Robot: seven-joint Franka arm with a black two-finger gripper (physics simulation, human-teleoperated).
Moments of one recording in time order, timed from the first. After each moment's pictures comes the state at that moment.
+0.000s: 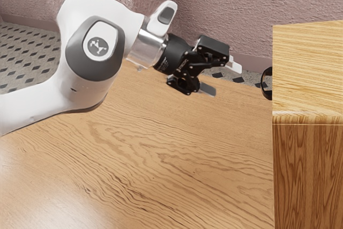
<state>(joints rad) -0.35 -0.08 0.22 -1.78 -0.74 2.27 -0.09</state>
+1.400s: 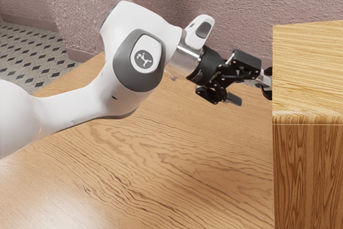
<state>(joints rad) -0.39 0.10 0.22 -1.67 -0.76 2.33 -0.09</state>
